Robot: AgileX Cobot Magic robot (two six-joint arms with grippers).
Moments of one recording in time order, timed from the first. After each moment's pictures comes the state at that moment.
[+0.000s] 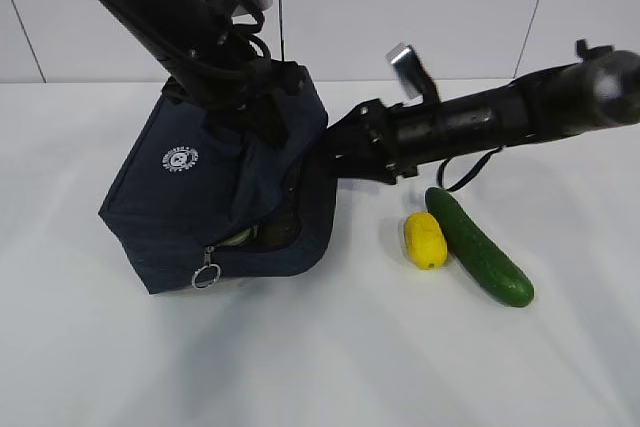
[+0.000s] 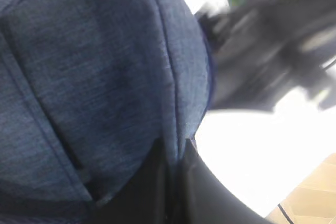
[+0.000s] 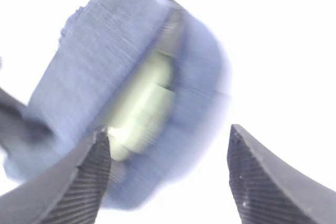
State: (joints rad) left arm -0.50 1.98 -1.62 -0.46 0.92 0.16; right arm 0.17 2.28 -1.50 1.50 1.09 -1.13
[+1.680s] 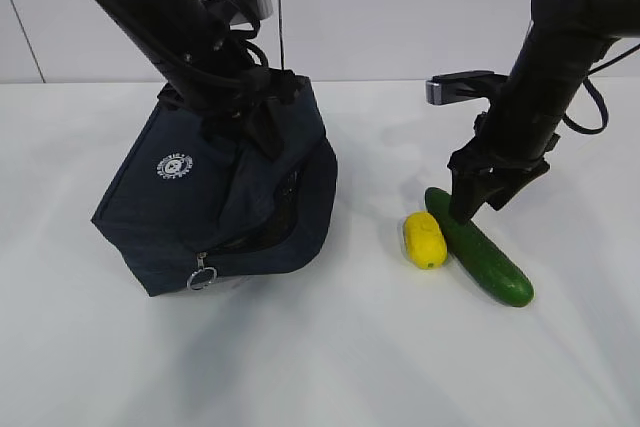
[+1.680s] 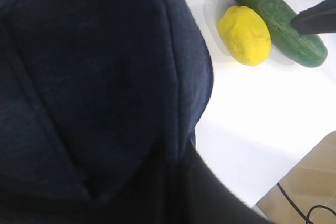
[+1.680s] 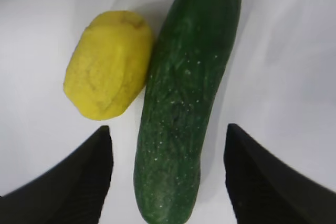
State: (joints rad) left arm -0.50 1.98 -1.62 -0.46 0.98 0.16; right arm 0.18 2.12 -1.64 0.24 1.19 -0.50
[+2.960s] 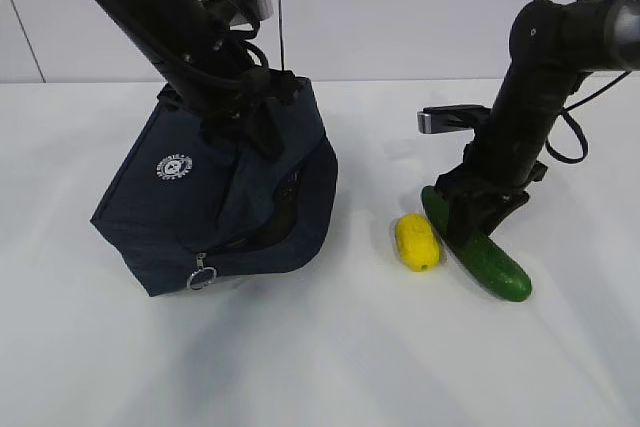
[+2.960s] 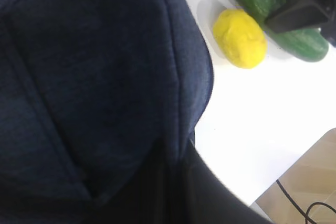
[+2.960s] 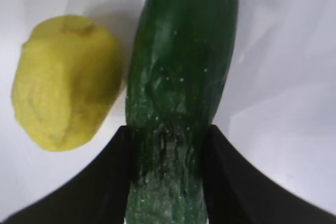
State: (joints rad) left arm -0.50 1.98 -1.62 -0.46 0.99 0.16; right arm 0.18 2.22 -1.67 0.25 1.20 -0.42
